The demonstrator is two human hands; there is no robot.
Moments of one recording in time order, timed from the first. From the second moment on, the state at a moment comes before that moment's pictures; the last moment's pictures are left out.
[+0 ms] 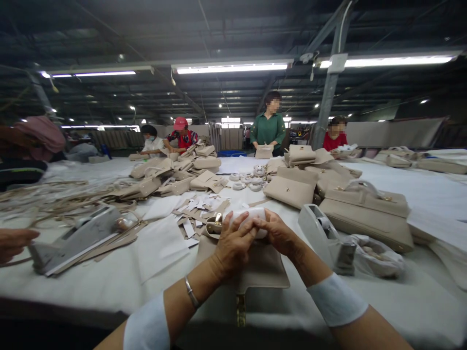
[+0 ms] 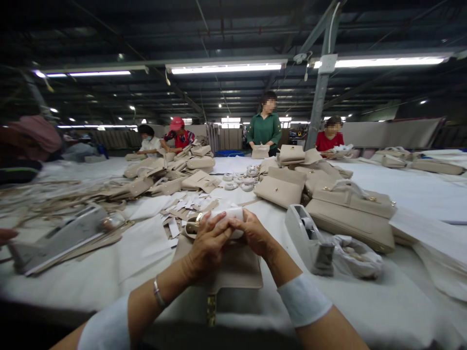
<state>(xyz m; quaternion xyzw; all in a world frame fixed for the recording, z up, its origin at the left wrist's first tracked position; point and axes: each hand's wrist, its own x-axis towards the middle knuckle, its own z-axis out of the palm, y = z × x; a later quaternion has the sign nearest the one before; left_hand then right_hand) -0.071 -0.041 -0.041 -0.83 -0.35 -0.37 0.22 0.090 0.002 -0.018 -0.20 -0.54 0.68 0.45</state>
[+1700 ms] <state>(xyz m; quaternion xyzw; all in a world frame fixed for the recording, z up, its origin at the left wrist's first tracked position) -0.143 -0.026 -0.012 -0.87 -0.45 -0.18 -0.09 0.109 0.010 0.045 -0.32 -0.92 0.12 0.18</state>
